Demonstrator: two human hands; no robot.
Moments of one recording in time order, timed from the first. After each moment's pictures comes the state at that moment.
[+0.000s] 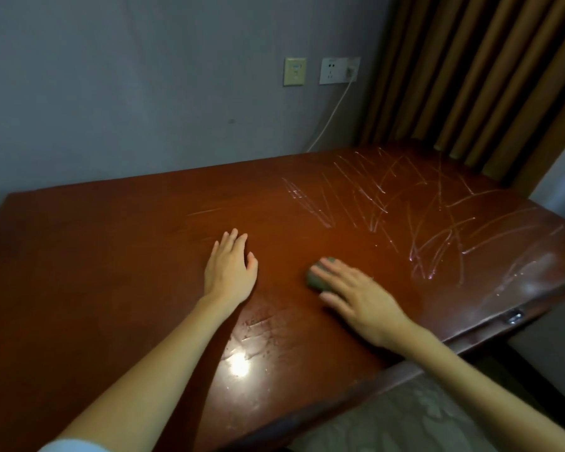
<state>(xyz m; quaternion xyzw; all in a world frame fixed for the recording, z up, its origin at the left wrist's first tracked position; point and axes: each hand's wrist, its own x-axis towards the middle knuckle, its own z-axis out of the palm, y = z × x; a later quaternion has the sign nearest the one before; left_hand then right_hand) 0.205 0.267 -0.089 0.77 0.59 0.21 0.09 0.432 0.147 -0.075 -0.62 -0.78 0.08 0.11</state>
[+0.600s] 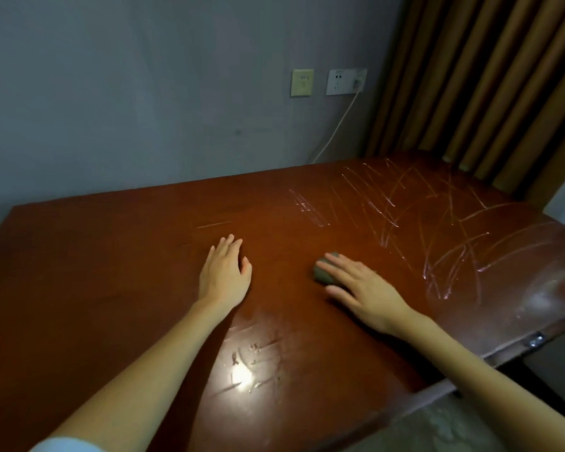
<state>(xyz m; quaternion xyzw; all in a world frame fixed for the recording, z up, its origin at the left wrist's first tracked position) 0.189 0.300 -0.087 0.77 0.60 0.21 0.09 0.448 0.199 -0.074 -0.60 -0.79 0.07 0.11</state>
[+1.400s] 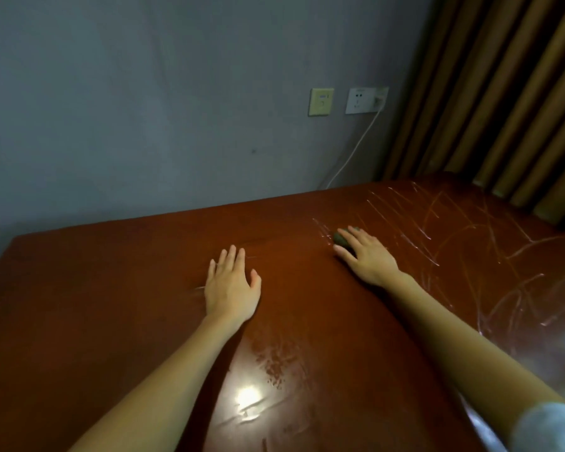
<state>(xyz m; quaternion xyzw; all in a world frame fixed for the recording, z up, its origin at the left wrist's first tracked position) 0.173 0.372 -0.087 0.76 0.63 0.15 0.06 0.460 0.379 -0.074 -0.73 -0.68 0.05 0.08</state>
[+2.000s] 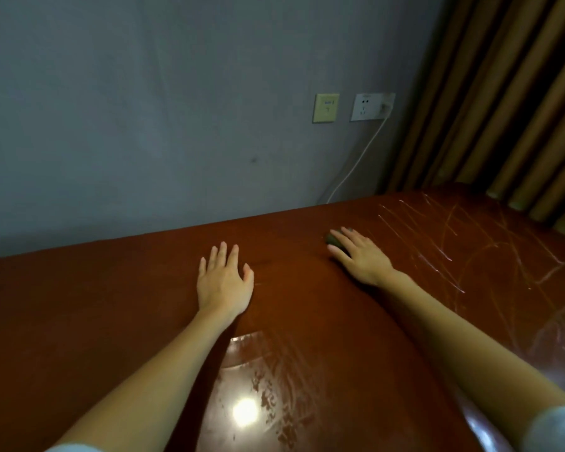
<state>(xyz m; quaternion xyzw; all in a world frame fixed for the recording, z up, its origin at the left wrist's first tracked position) 0.167 0.451 -0.087 0.75 0.65 0.13 0.05 0.449 0.443 -0.067 -0.72 -0.68 0.07 0.07</state>
